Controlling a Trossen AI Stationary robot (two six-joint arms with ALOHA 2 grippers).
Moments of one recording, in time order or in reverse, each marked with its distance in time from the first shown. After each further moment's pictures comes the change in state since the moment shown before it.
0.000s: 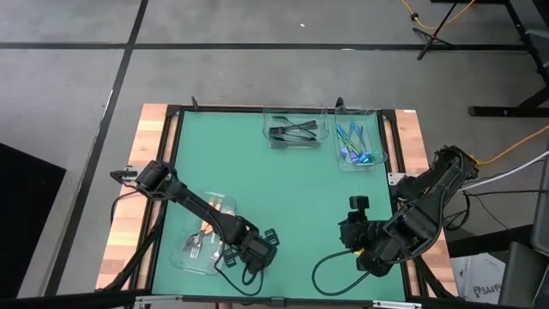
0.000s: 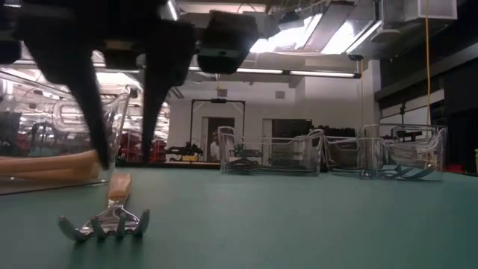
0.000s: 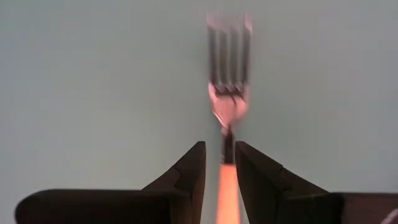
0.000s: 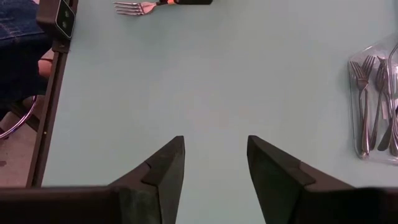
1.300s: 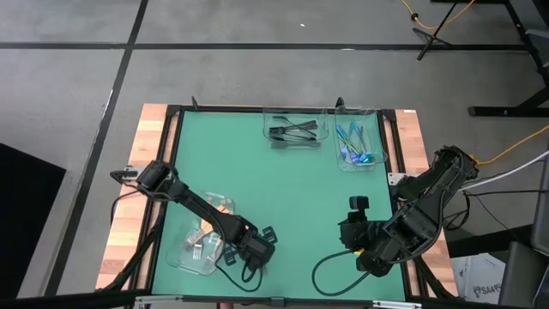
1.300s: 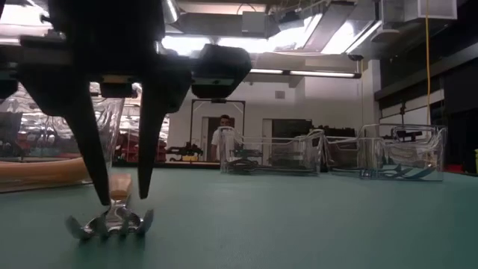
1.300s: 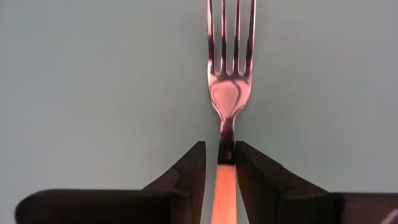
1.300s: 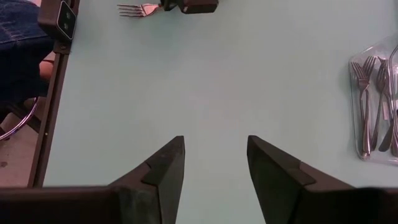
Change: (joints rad) left arm 0.004 0.002 -0.079 0.086 -0.008 -0.033; right arm 0.000 0.000 0.000 0.005 0.000 0.000
